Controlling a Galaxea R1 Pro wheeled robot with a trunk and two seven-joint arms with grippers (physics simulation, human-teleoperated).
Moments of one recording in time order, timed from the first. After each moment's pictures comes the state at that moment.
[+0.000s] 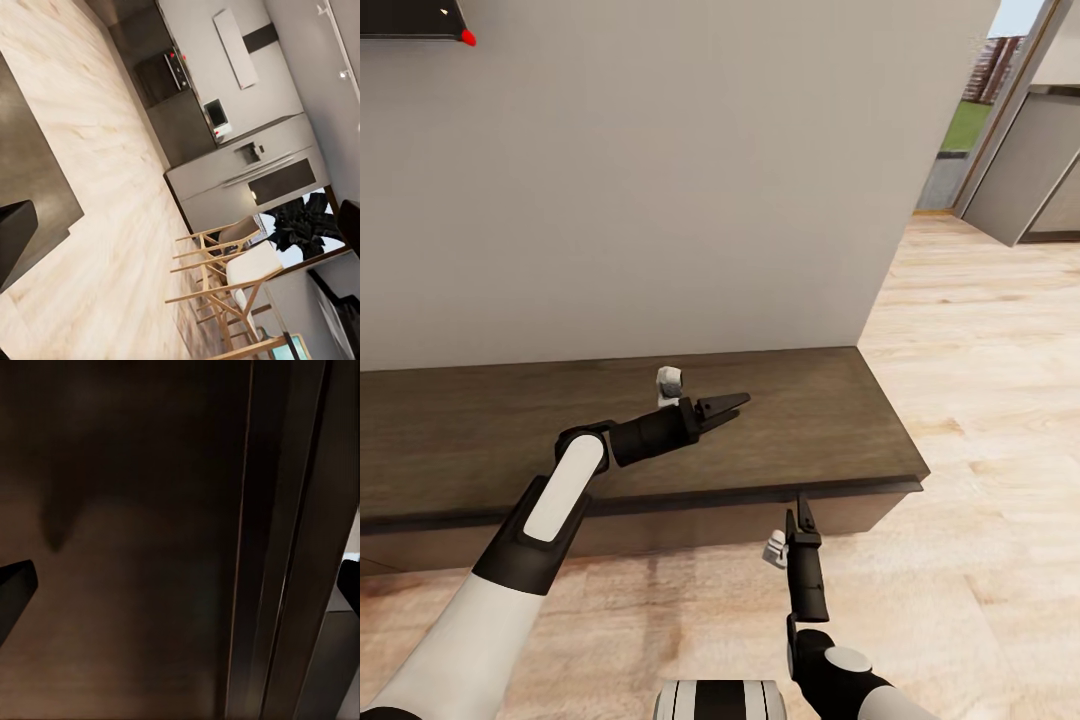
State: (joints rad) left arm -0.74 0.02 -0.28 -1.39 1.14 0.88 -0.42; right arm -0.57 0.12 0.47 -0.34 1.10 0.24 -1.14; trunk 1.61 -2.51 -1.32
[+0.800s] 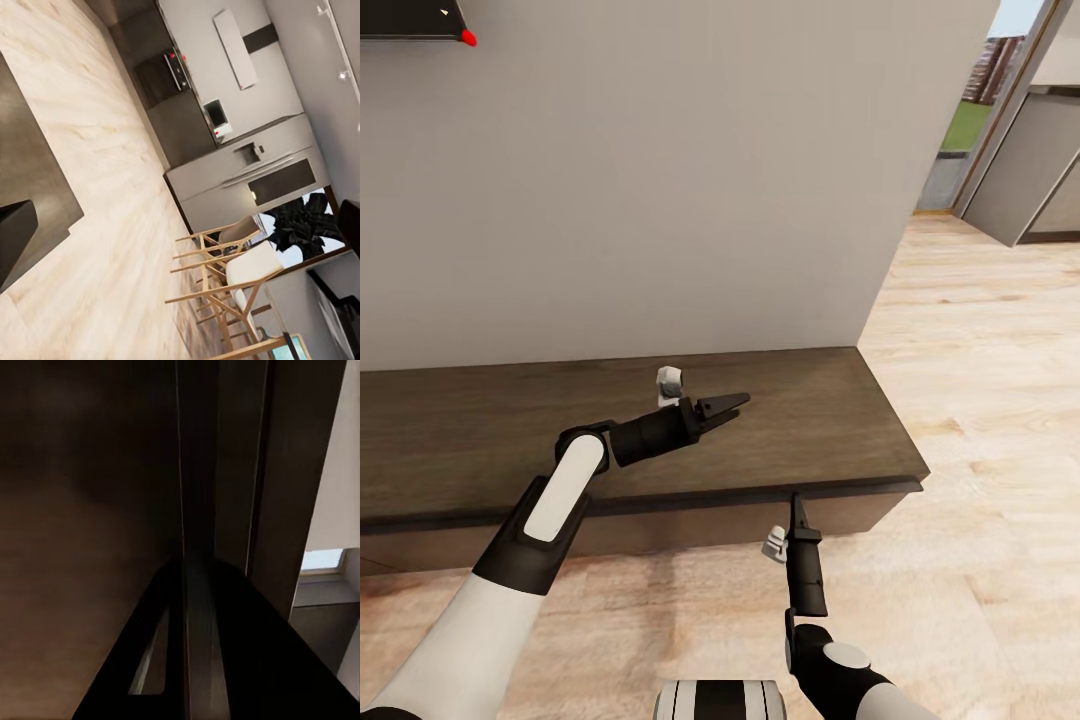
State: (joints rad) left arm -0.74 0.02 -0.28 -1.38 1.14 0.88 -0.42; right arm -0.57 0.12 0.47 -0.37 1.11 0.25 -1.16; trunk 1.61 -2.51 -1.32
